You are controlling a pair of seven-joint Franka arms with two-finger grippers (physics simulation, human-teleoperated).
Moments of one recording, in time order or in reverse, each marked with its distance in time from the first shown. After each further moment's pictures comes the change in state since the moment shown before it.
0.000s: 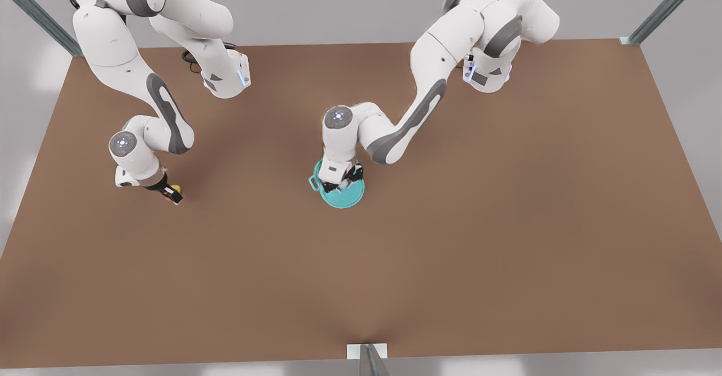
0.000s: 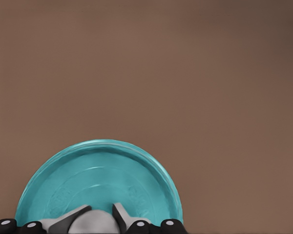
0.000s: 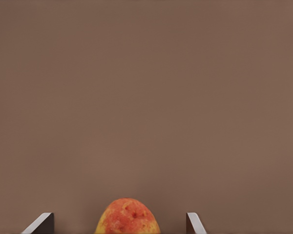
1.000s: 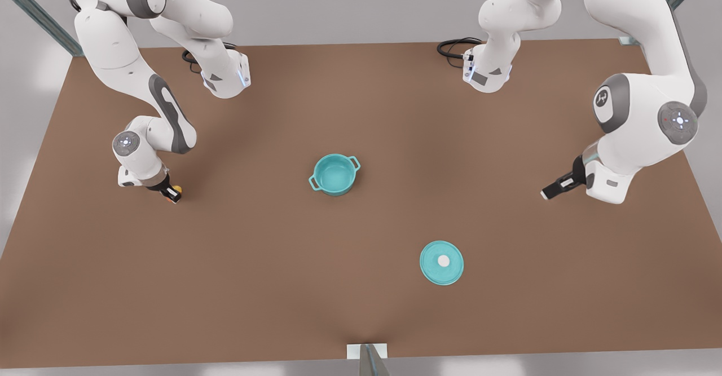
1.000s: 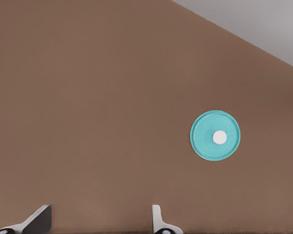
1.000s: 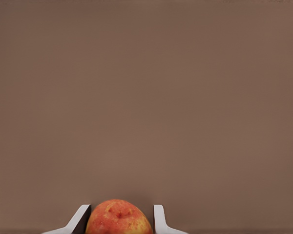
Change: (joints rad) left arm 0.792 -0.599 0.017 -0.297 -0.341 -0.451 0.978; right arm 0.004 0.008 0.003 -0.008 -0.003 0.029 0.026
